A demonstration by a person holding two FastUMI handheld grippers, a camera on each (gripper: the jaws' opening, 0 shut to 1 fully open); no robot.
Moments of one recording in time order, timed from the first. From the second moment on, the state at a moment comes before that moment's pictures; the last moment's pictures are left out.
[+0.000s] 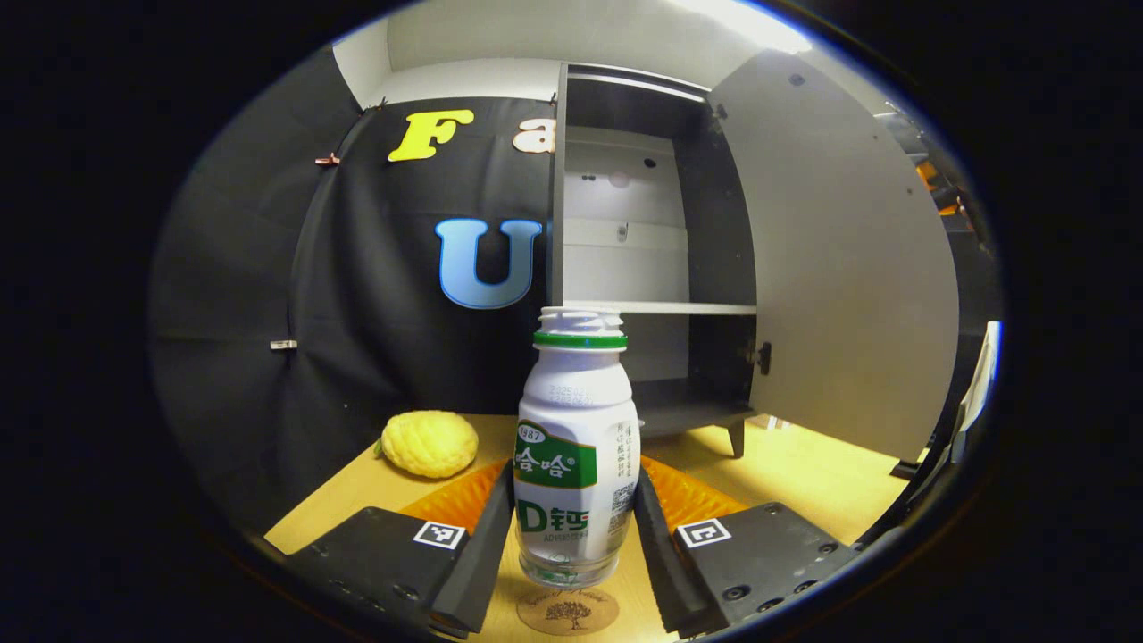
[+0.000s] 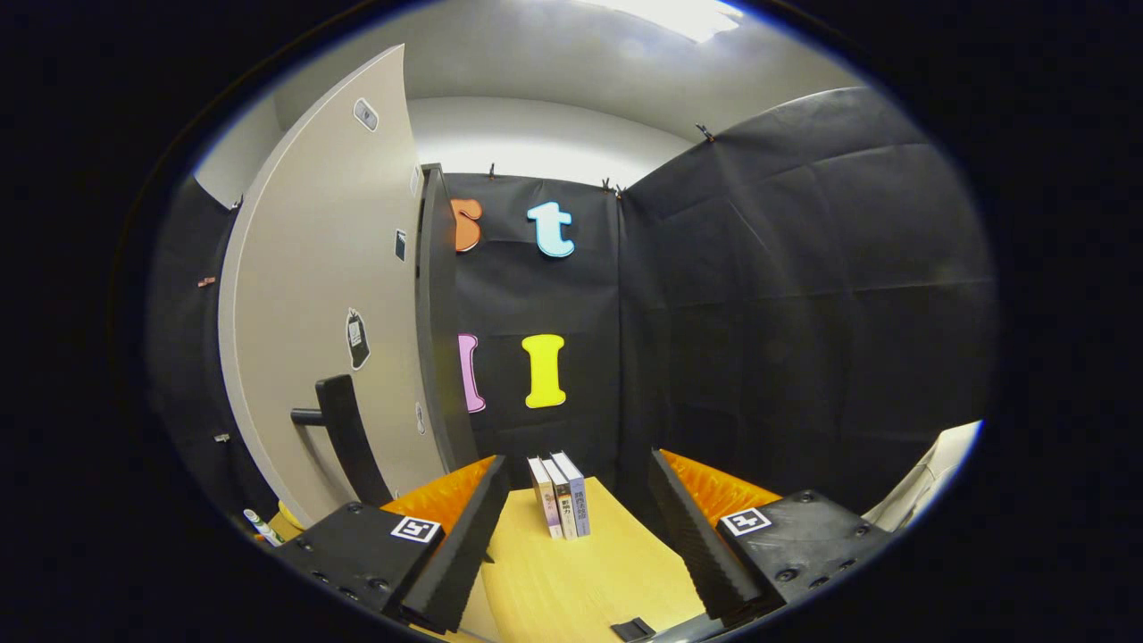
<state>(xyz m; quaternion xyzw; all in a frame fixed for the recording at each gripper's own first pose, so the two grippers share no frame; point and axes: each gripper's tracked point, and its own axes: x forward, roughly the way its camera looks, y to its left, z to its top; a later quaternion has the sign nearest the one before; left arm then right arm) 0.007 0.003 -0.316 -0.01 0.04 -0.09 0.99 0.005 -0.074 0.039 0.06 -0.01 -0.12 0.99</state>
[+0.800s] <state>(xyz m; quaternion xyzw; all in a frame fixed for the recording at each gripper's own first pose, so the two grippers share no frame) 0.003 -0.002 -0.403 -0.05 0.04 -0.11 0.99 -0.008 -0.067 0.034 0.18 0.01 -0.17 0.97</state>
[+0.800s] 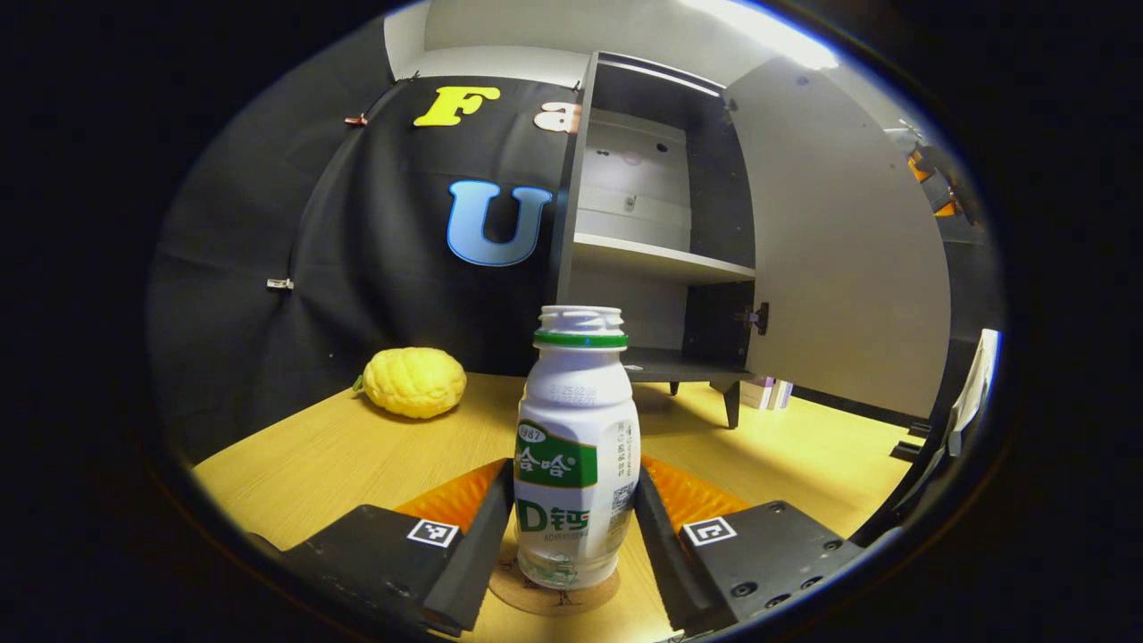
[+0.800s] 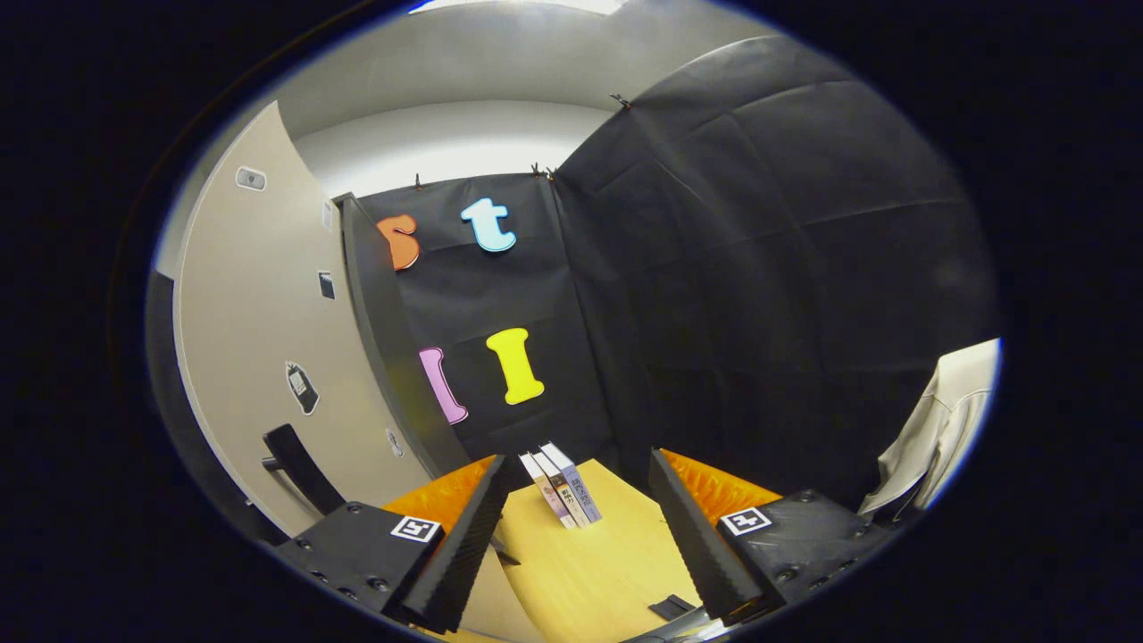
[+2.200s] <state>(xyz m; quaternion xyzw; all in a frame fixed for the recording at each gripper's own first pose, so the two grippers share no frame) -0.018 -0.018 -0.178 -0.05 -0.01 -0.10 0.99 0.002 -0.065 0.030 0.09 0.01 -0.11 0.99</state>
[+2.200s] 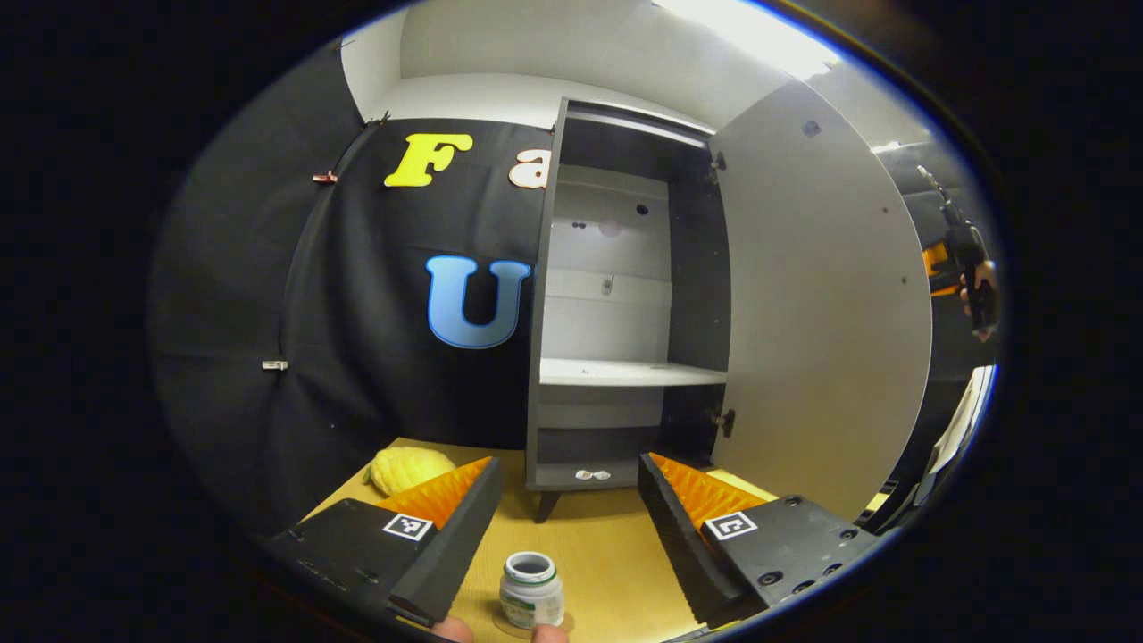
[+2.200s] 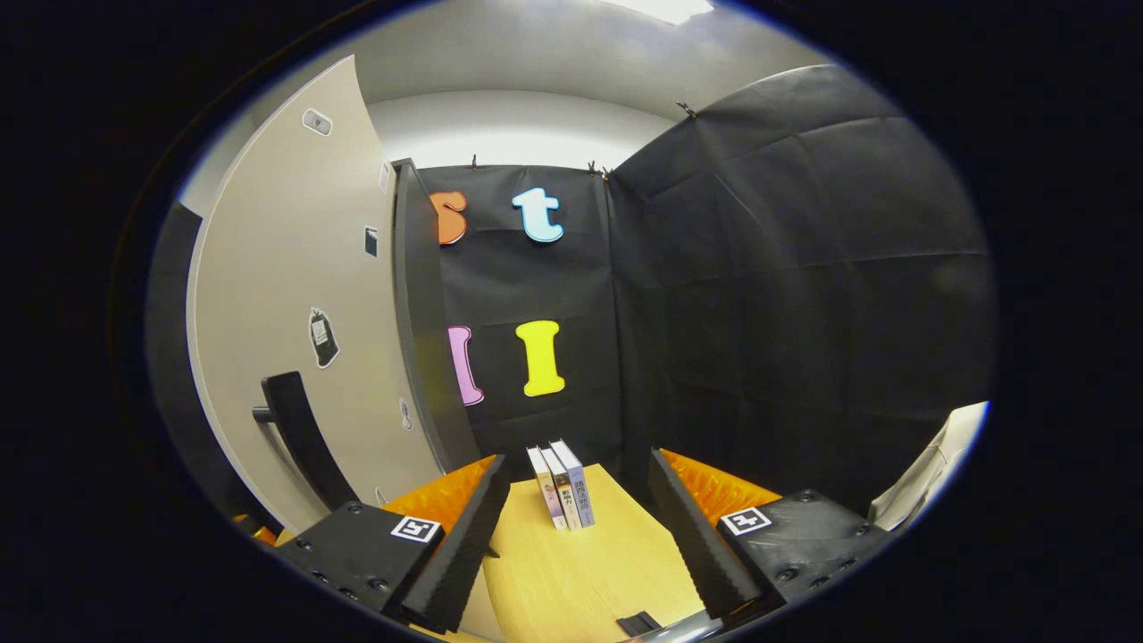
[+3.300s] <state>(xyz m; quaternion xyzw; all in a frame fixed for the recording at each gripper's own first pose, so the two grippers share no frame) -0.034 -0.001 -0.062 -0.02 -0.04 -0.05 1.00 0.008 -0.037 0.039 0.05 -0.01 -0.03 1.00</state>
